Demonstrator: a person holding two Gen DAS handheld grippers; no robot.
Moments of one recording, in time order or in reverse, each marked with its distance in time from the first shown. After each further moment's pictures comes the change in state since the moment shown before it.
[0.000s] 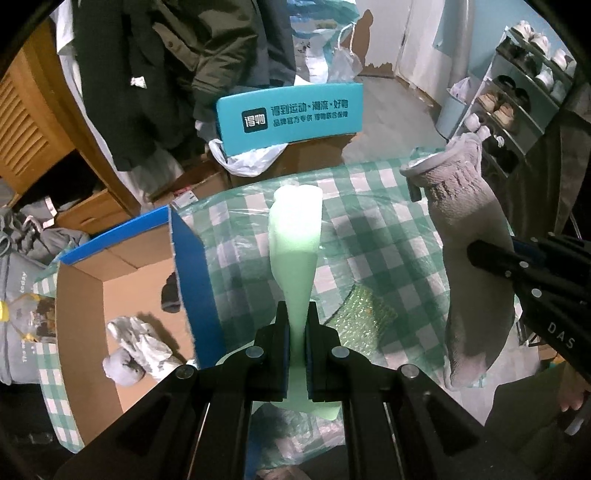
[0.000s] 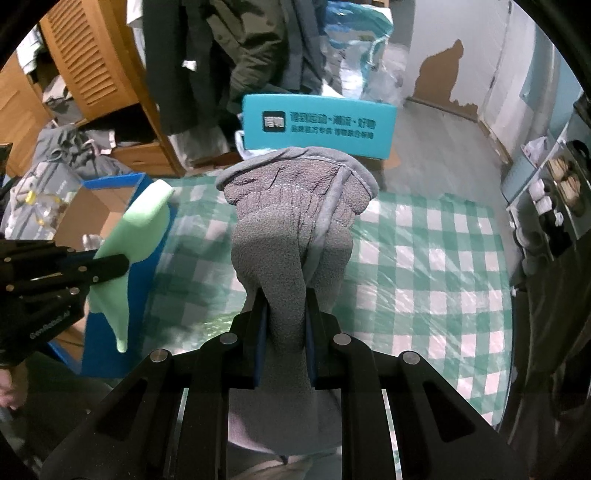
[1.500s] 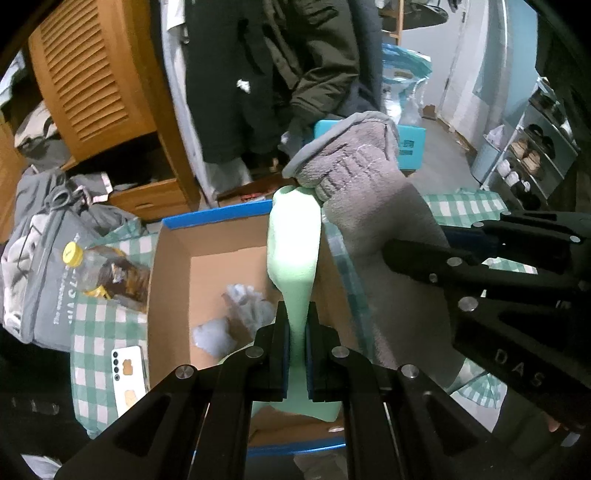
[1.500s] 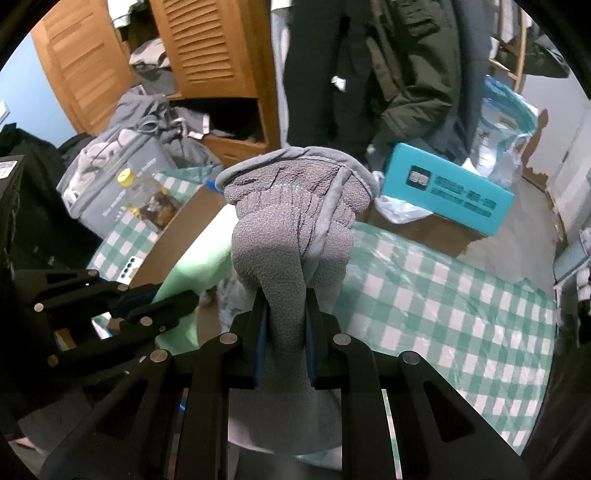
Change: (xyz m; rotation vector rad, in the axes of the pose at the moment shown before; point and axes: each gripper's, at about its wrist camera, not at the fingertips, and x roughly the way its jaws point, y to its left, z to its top) left arm -0.066 0.121 -0.064 -0.141 -0.117 0.083; right arm 0.000 0.200 0.052 -0.246 -0.031 0.177
